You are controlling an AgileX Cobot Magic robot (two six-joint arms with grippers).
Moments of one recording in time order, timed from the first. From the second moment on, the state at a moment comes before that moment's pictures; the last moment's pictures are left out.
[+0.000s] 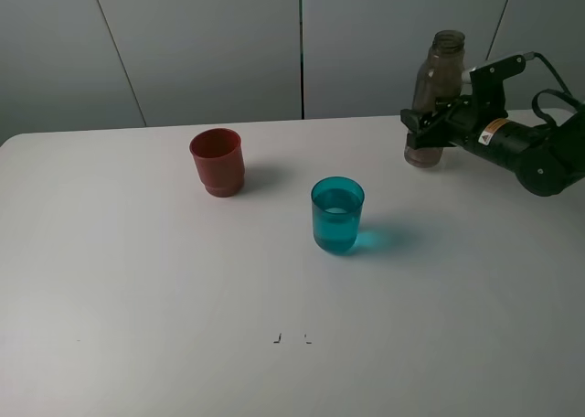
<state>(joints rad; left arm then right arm) 0.00 0.00 -0.51 0.02 1.09 0.01 -0.02 2.19 -0.91 -0.50 -0.98 0.11</state>
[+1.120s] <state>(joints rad) 0.00 0.00 -0.51 0.02 1.09 0.00 -0.04 2.19 -0.92 -0.39 -0.94 0.08</state>
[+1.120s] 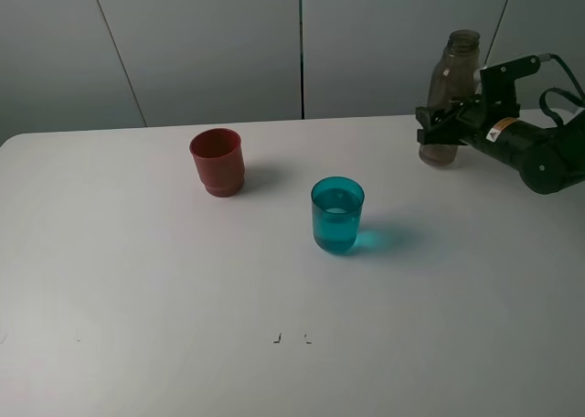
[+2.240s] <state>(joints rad) 0.00 0.00 -0.51 0.02 1.09 0.00 -0.05 2.19 -0.92 -0.38 -0.90 0.17</state>
